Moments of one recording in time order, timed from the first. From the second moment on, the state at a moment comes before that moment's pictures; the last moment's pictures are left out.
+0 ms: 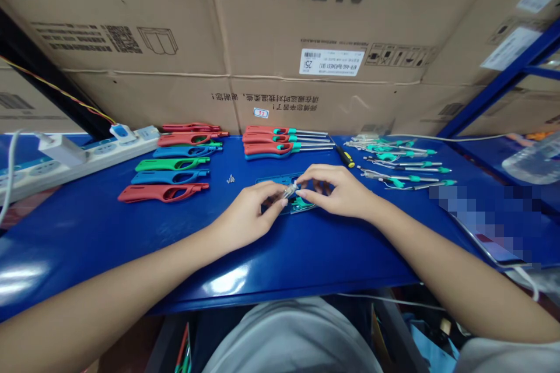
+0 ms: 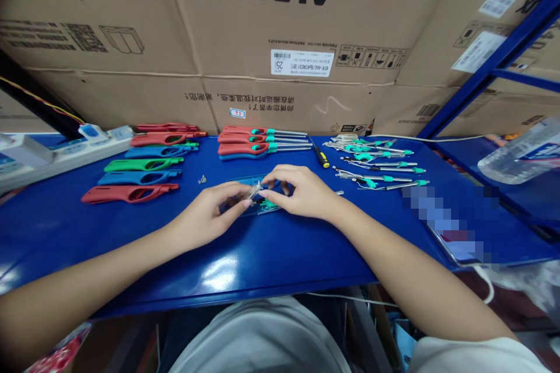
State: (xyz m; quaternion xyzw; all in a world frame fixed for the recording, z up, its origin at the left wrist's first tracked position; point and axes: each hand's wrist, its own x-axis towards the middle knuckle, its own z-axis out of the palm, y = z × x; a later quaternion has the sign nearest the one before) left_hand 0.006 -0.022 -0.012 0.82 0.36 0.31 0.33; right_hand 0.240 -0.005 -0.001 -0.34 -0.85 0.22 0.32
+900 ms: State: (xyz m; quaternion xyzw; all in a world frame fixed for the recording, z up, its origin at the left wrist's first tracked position) left_hand 0.004 -0.009 -0.011 0.66 0.44 0.29 0.53; right_hand 0.238 0.005 -0.011 -0.42 -0.68 0.54 0.26
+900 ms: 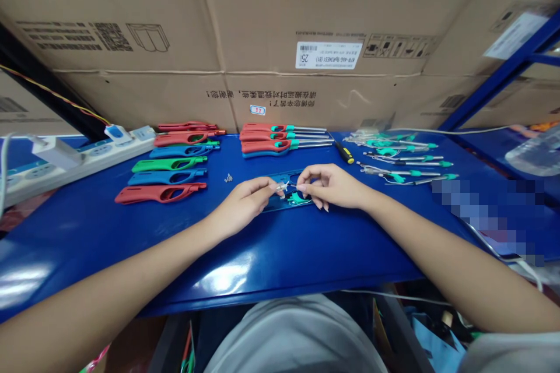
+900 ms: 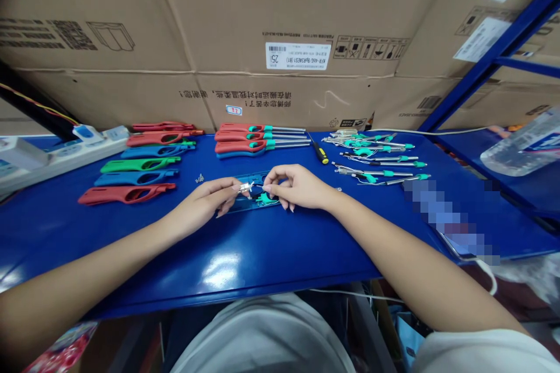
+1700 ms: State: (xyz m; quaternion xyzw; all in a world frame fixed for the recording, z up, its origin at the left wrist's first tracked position) left_hand 0.005 -0.012 -0.012 0.73 0.44 0.27 0.44; right_hand 0.236 0.006 -0.014 -0.39 -0.70 0.52 0.27
